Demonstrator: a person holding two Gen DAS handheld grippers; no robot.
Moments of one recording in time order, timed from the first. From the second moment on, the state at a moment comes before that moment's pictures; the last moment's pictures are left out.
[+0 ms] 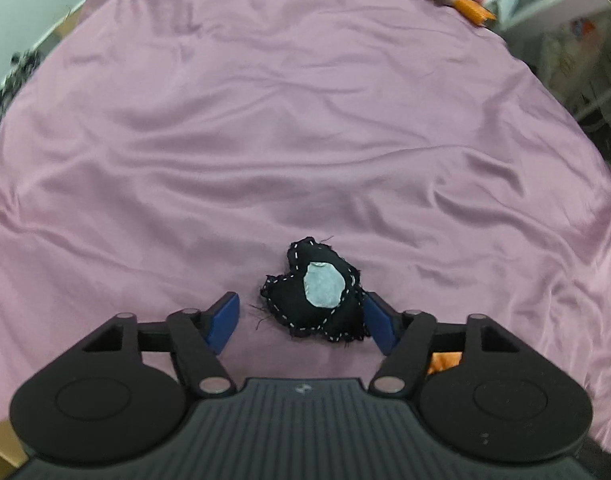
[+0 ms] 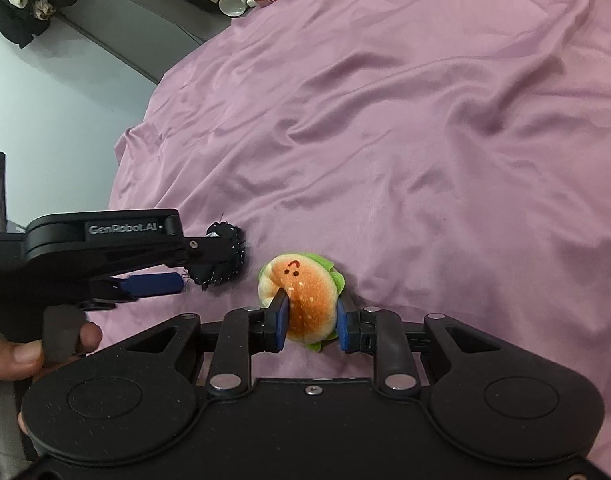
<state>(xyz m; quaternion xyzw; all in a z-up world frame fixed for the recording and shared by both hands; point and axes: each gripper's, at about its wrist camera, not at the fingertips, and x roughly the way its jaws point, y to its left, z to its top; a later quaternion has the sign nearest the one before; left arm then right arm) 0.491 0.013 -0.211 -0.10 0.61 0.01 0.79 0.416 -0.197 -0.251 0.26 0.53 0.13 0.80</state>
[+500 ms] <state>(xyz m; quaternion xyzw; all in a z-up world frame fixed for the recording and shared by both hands) 0.478 0.002 -0.194 -0.12 0.57 0.01 0.81 0.410 -0.198 -0.245 0.24 0.52 0.13 0.81</state>
